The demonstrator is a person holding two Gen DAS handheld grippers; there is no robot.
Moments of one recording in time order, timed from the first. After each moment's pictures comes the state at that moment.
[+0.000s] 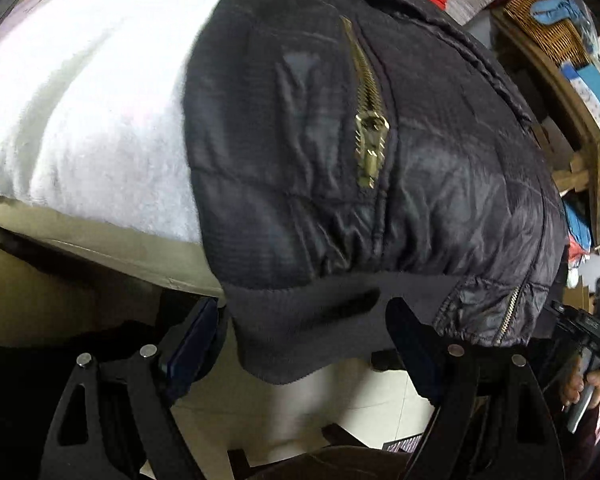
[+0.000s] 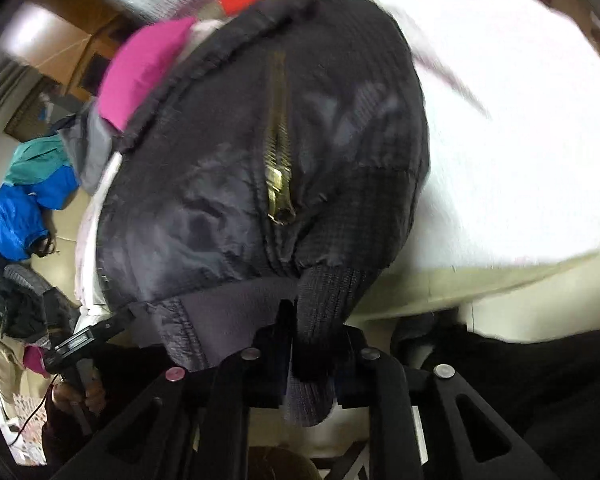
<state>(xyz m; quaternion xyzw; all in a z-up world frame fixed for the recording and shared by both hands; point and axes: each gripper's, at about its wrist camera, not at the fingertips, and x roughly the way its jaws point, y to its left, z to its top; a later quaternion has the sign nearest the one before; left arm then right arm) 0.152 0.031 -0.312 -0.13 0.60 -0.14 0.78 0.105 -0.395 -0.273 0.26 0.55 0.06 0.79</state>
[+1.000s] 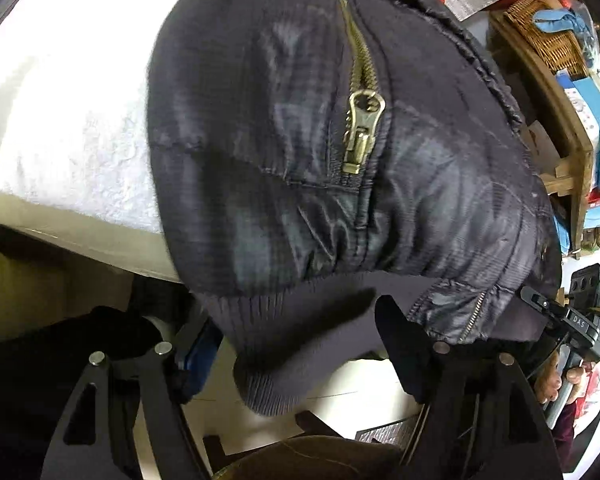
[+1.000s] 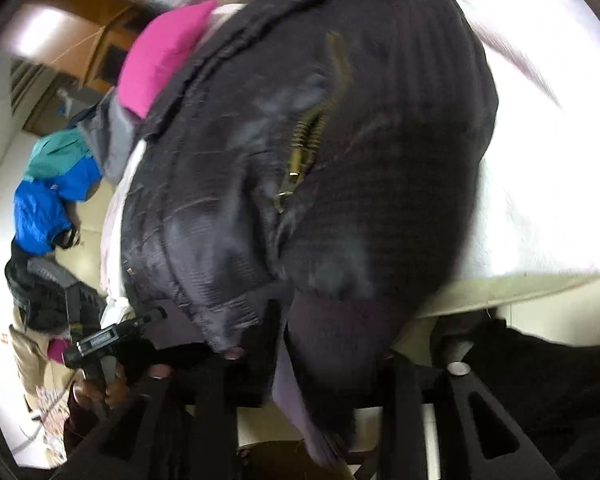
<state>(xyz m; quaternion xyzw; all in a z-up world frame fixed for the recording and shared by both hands) 0.138 0.028 -0.308 -0.17 0.63 -0.17 0.74 0.125 -0.376 -0.283 0.28 0.55 0.11 0.77</state>
